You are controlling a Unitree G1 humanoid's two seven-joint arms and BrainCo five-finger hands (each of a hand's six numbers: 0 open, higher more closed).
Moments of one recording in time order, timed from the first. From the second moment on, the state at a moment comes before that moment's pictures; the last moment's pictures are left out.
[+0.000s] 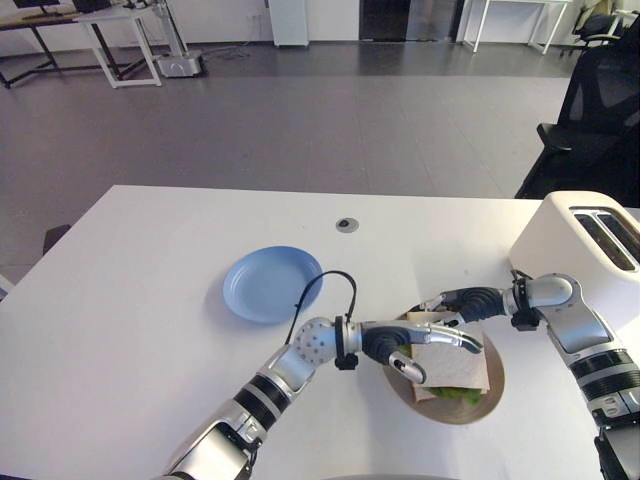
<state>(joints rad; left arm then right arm) -0.38 0.20 -0.61 0.37 0.02 -0.64 -0.75 -0.42 -0.68 0.26 0.30 0.06 0.06 1.18</state>
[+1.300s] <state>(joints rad) -0.52 0.05 -0.56 0.69 0.02 -0.50 -0.82 -0.60 -0.47 -0.03 0.30 0.16 0.10 0.72</state>
